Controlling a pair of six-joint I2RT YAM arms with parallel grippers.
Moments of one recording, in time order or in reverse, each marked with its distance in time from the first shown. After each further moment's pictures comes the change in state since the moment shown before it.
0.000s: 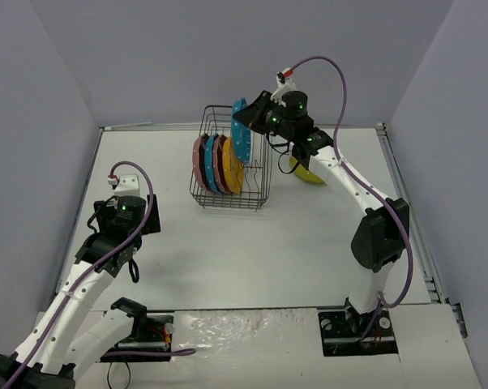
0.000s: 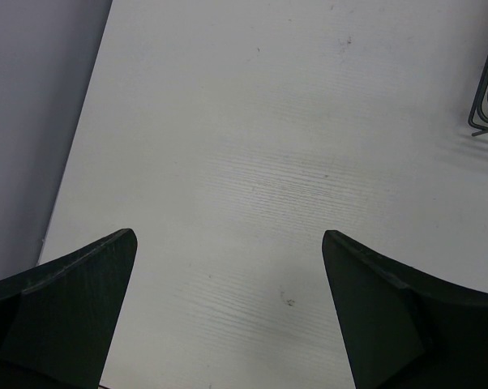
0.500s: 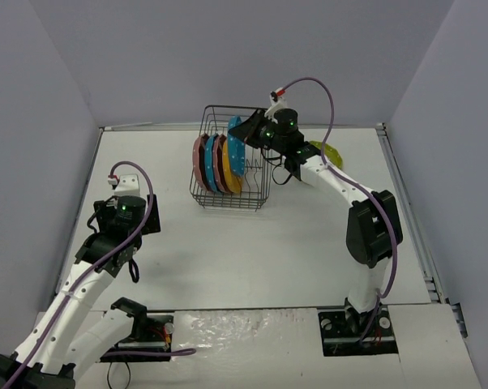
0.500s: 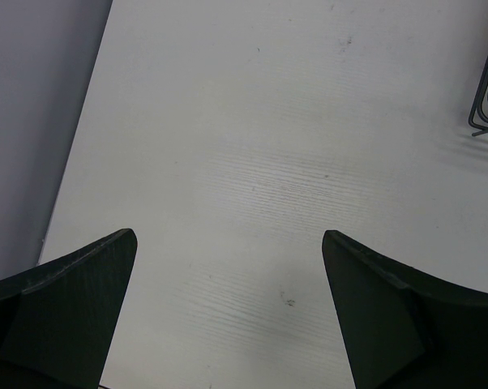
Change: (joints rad) left arm 0.000 0.000 0.000 0.000 0.000 0.001; right arm 0.010 0.055 -0.174 0.205 -0.025 0.066
